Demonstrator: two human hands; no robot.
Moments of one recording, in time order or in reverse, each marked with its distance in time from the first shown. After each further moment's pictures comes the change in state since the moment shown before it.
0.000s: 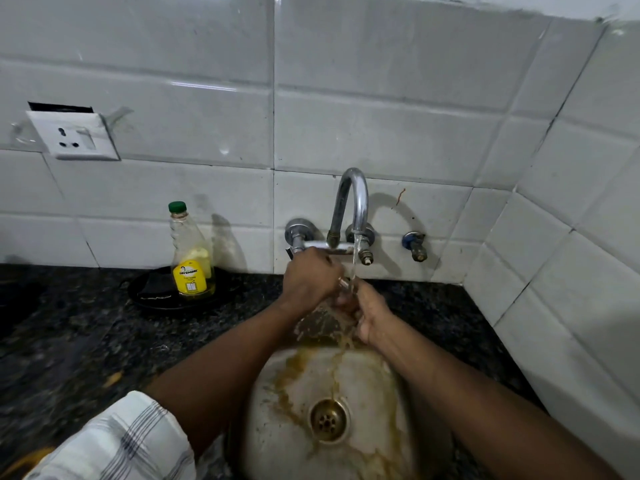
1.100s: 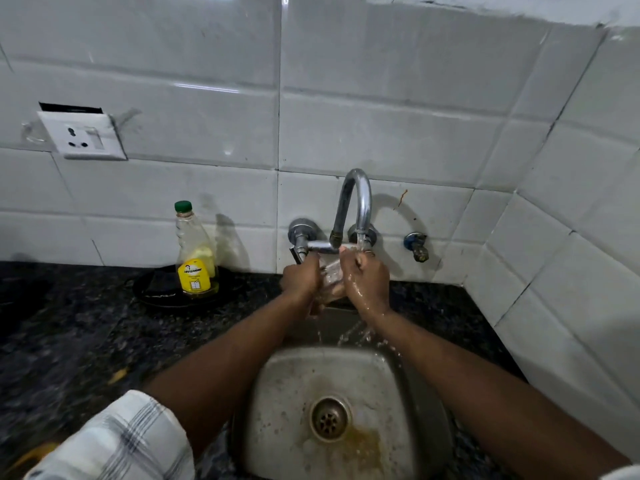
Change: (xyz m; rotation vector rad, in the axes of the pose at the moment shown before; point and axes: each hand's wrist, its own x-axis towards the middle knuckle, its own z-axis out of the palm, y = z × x) left_hand -0.011 -0.012 -0.002 -0.747 -0.101 -0.513; right_hand -0.010 -0.017 0.017 -0.594 0.151 -0.877
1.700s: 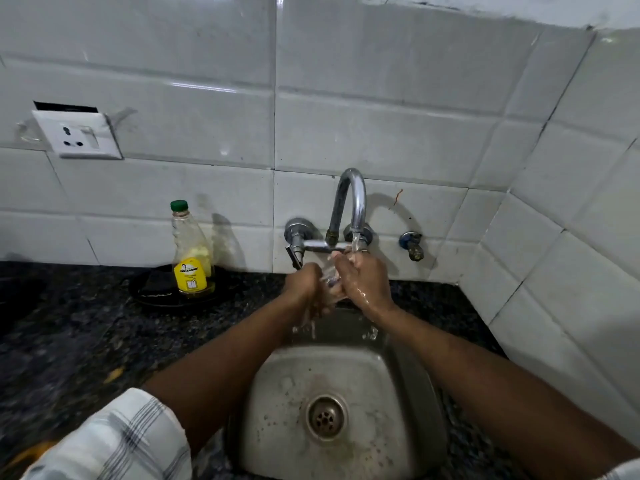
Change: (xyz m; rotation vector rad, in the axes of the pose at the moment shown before) left_hand 0.000 -0.008 0.006 -0.094 -0.123 -0.194; right_hand 0.003 0.007 -0.019 -0.094 -0.188 -0.201
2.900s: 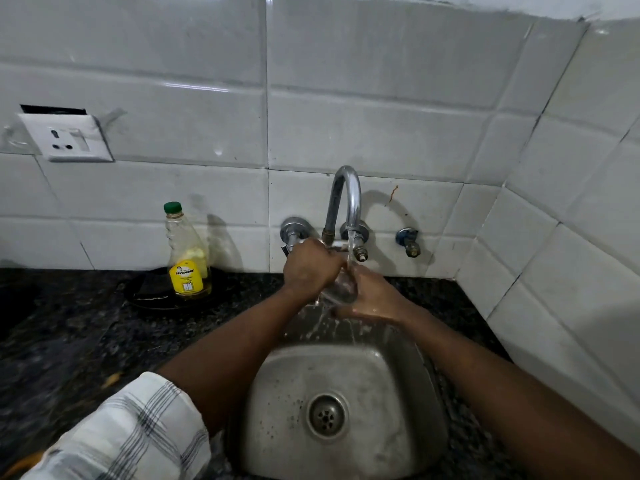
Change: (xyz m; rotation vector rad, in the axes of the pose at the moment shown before) left_hand -0.007 0.033 0.015 0.775 0.227 0.597; right_hand -0.005 0.022 -0.027 -0.253 -0.526 0.084
